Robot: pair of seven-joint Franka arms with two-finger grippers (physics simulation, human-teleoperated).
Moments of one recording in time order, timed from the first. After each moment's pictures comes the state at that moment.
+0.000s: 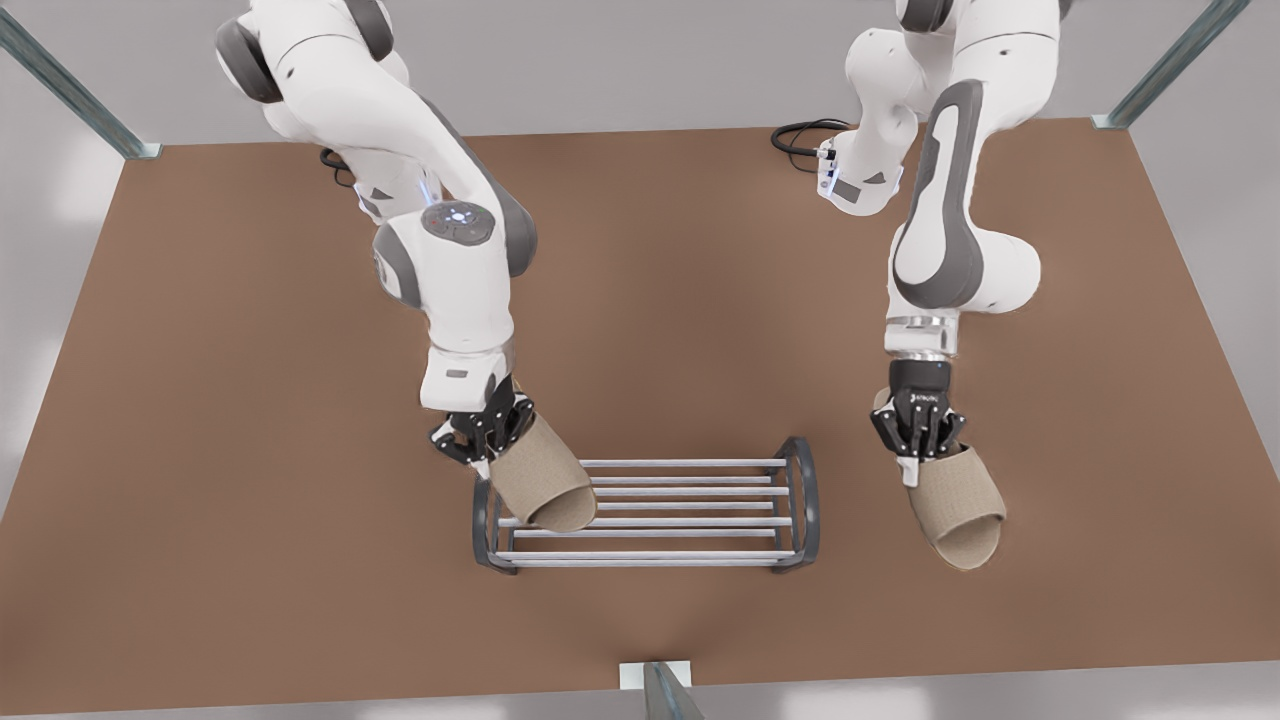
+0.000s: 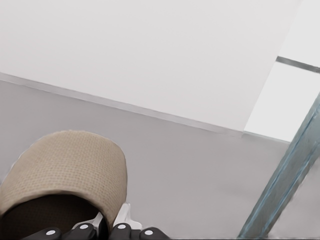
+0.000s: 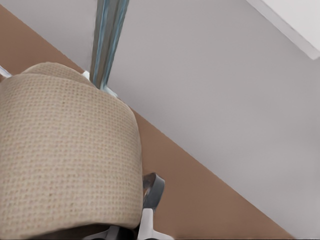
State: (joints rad) left arm -0.57 0.27 0.39 -1.72 2.50 3.11 -2.90; right arm 0.60 0.43 -0.08 -1.33 -0.39 2.16 0.05
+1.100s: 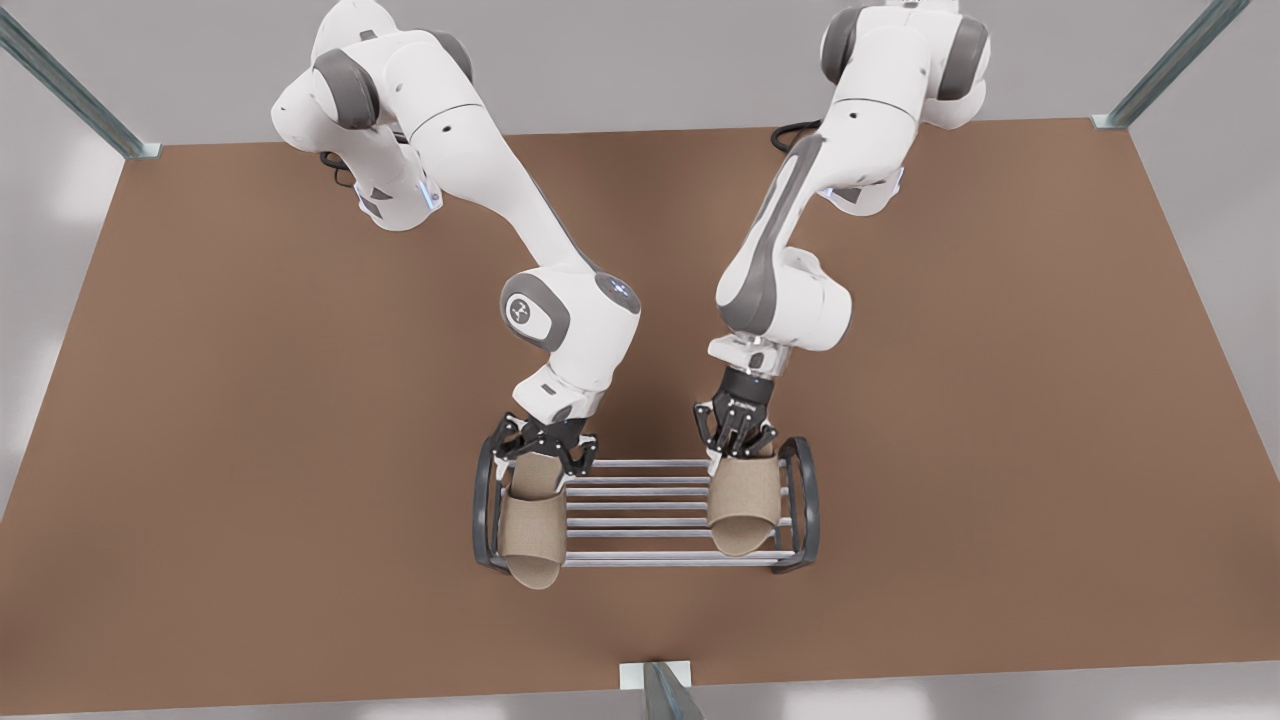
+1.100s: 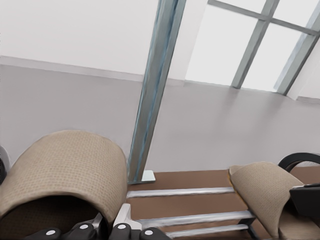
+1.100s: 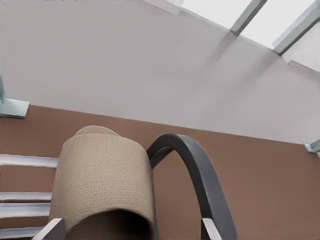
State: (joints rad) left arm -0.79 0.60 0.38 -1.48 2.43 3.19 -2.90; right arm 0.96 0.71 -0.44 -1.32 -0.58 2.14 0.94
